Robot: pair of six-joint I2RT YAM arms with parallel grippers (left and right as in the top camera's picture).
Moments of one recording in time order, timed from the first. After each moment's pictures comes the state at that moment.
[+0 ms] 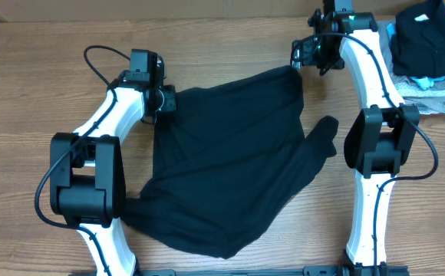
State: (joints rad) left arm -0.11 2.03 1.39 -0.49 0.12 -0.25; right arm 0.05 2.47 2.31 -1.10 -0.15 0.04
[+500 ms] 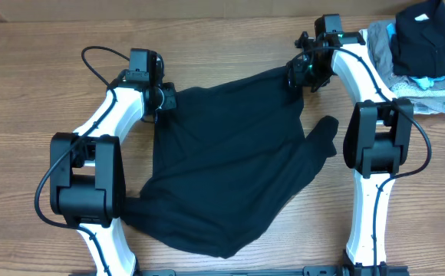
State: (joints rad) left arm -0.11 2.03 1.39 -0.47 0.11 -0.29; right arm 0.06 2.47 2.10 -0.95 -0.30 -0.04
